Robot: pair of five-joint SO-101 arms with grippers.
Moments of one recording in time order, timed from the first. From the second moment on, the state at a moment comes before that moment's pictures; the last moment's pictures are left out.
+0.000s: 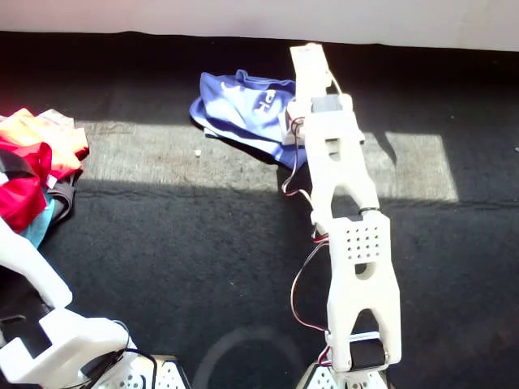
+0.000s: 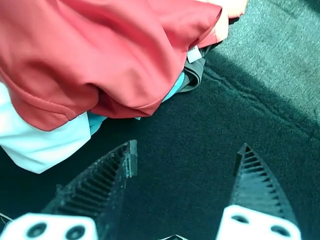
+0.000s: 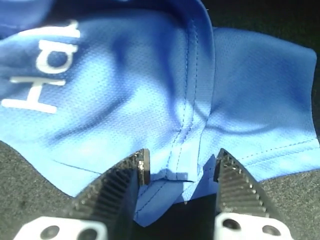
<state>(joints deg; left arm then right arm) -47.0 -1.0 -26.2 100.7 -10.6 -13.7 54.5 -52.9 70.0 1.5</state>
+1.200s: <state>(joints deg) -30.8 -1.1 -14.7 100.6 -10.6 -3.0 42.7 -87.7 100.4 6.3</state>
